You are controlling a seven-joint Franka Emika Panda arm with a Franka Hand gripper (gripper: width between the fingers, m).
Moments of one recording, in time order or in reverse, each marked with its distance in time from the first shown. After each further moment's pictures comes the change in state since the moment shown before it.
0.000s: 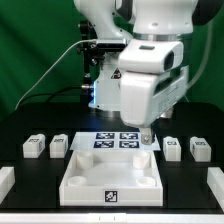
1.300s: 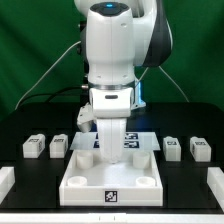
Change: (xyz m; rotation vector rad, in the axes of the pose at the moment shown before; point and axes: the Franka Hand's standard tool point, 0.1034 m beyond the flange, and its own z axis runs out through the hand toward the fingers) arm -0.085 -0.044 0.082 0.031 0.029 -0.300
